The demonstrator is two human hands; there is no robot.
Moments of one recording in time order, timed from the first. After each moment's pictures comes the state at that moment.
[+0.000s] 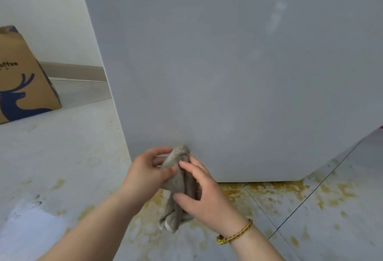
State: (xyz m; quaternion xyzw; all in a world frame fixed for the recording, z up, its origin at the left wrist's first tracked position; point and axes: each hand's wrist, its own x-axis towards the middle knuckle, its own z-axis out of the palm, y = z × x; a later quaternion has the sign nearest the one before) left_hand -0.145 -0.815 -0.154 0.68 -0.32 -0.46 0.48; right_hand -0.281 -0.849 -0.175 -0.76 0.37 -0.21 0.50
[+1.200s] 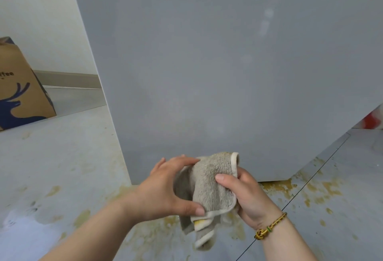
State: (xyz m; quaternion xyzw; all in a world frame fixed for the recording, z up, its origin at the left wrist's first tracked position) left_hand -0.165 -0.804 -0.127 0.60 -0.66 -0.36 0.27; right_hand -0.337 -0.858 -0.126 -0.50 0.34 -0.29 0.74
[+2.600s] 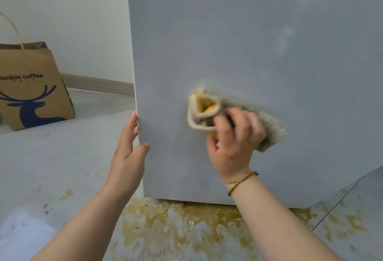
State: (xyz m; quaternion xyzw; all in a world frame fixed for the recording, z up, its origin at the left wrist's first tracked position) left_hand -0.095 -0.817 -0.117 0.63 -0.34 -0.28 0.63; right_hand -0.229 -0.937 -0.124 -0.71 0.24 -0.59 -0.30
